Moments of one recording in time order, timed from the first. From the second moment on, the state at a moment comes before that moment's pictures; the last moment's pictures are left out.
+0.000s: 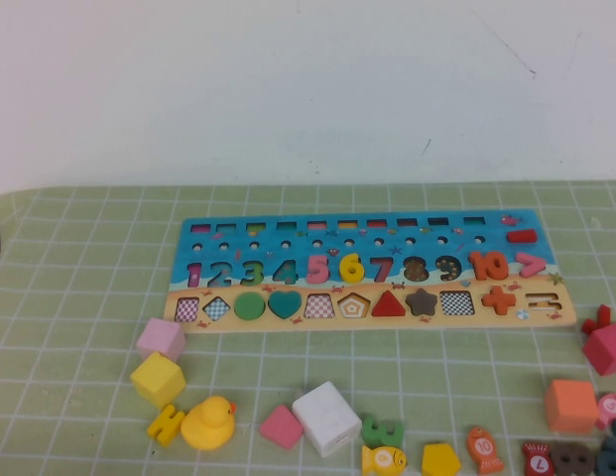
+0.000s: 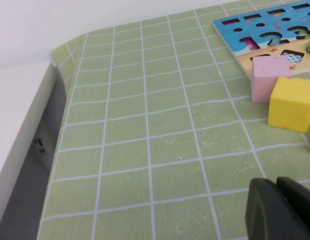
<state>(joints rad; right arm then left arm) -0.07 -0.01 0.02 -0.01 0.38 -0.03 -0.08 -0.01 0.02 0.04 0.36 0.04</state>
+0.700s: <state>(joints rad) -0.07 -0.01 0.03 0.01 0.37 -0.03 -0.08 -0.01 0.02 0.04 0.36 0.04</state>
